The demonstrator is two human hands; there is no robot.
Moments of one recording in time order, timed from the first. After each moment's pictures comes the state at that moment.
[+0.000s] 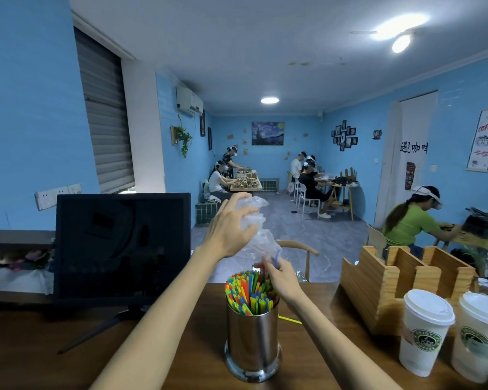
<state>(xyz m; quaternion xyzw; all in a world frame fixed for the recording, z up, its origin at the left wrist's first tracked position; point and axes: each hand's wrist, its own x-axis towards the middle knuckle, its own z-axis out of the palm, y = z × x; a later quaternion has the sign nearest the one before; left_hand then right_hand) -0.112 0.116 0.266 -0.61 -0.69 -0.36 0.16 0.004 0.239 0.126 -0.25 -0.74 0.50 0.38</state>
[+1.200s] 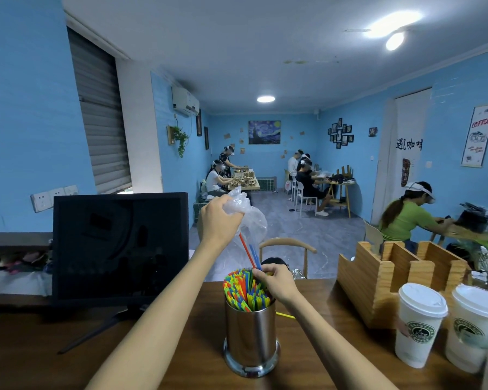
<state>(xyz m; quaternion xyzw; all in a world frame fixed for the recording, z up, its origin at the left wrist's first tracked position) -0.106 0.120 0.270 -0.41 -0.73 -0.53 0.14 0.003 0.245 0.109 -0.29 -0.77 0.46 0.32</state>
